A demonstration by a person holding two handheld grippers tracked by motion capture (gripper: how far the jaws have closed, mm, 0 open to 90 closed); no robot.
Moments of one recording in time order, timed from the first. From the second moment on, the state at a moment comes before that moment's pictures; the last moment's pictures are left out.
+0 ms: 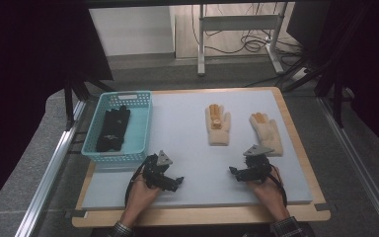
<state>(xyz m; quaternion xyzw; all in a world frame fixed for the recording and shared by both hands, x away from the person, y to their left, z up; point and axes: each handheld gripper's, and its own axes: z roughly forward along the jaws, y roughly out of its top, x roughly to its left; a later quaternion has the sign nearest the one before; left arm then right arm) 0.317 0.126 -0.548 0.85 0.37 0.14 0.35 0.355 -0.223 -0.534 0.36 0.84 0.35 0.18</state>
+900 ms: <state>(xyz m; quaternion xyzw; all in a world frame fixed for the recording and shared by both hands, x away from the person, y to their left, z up) 0.316 0.127 -0.549 0.85 0.38 0.13 0.35 0.355 -0.245 -0.517 0.38 0.83 0.37 0.18</state>
